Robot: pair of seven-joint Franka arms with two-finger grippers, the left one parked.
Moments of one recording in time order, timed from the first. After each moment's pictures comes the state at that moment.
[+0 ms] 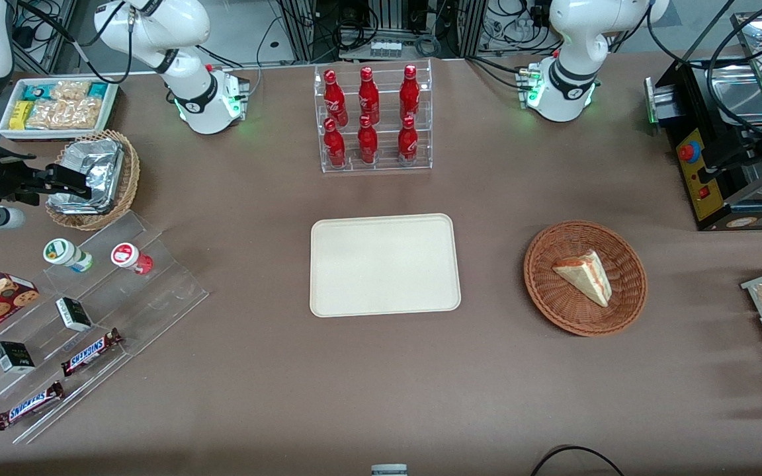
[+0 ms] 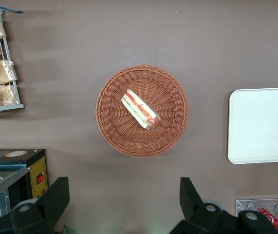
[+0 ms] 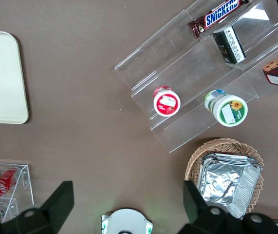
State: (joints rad) arm 0.04 -0.02 -0.10 -1.65 0.00 1.45 -0.12
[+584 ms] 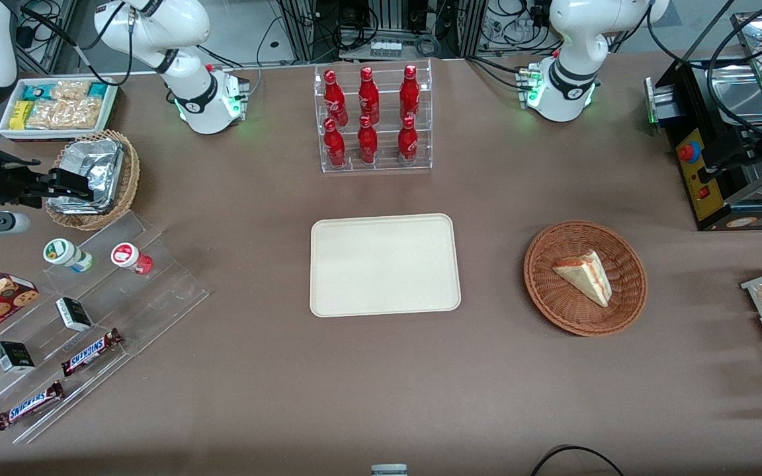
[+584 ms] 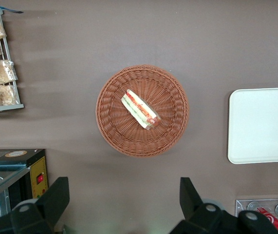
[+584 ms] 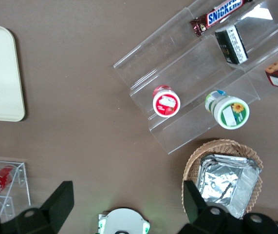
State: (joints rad) arm 0.04 -0.01 -0.10 -1.67 0.00 1.47 -0.17
